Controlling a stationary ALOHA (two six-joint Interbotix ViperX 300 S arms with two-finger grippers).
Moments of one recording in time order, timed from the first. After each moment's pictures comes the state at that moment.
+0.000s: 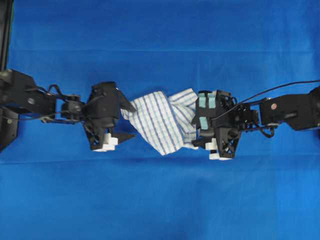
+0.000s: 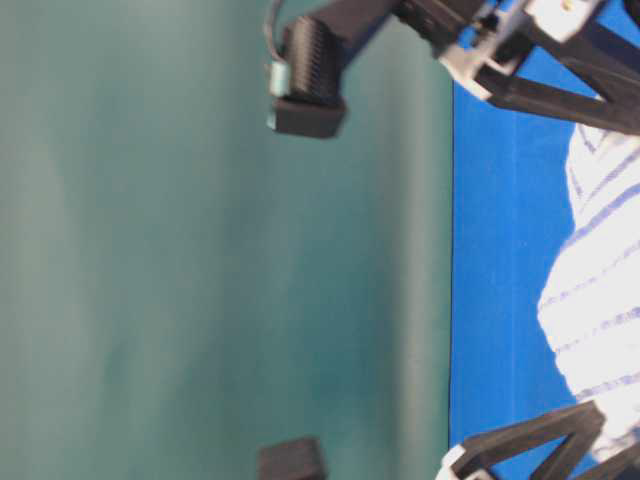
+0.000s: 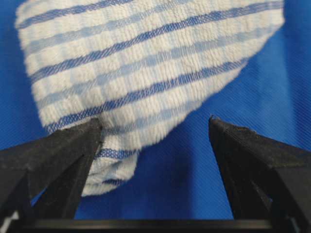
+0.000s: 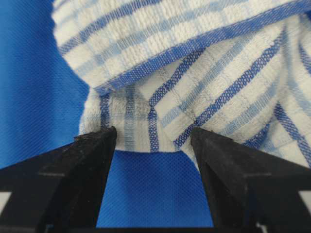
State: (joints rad) left arm -0.01 0.10 0.97 -0.02 -0.48 0.00; right arm 0.05 0.13 0.78 0.00 -0.08 0.09
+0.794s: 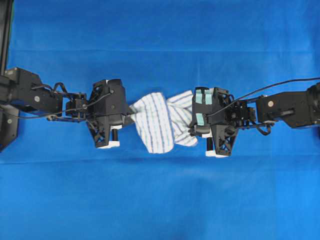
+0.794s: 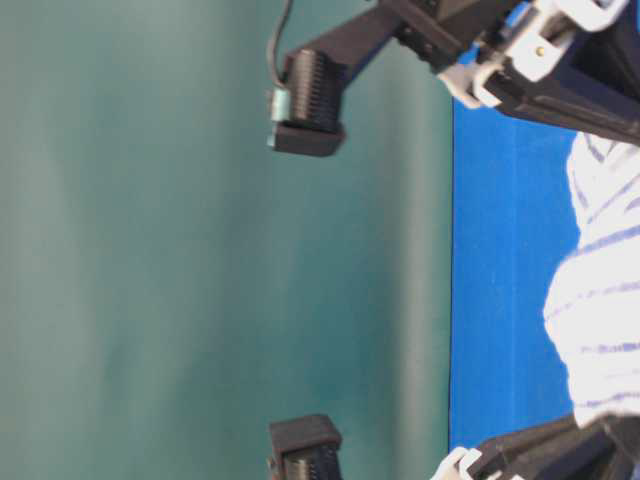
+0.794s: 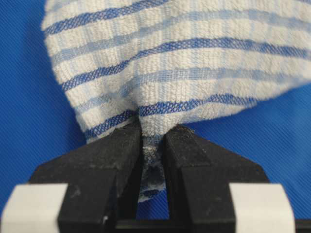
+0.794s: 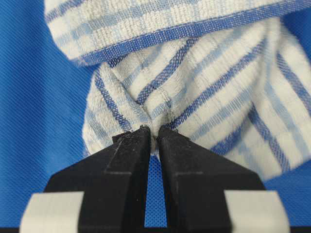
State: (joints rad) left arm 0.00 0.07 0.94 -0.03 -0.33 -0.02; right arm 0.04 0.10 0.77 0.00 -0.05 0.10
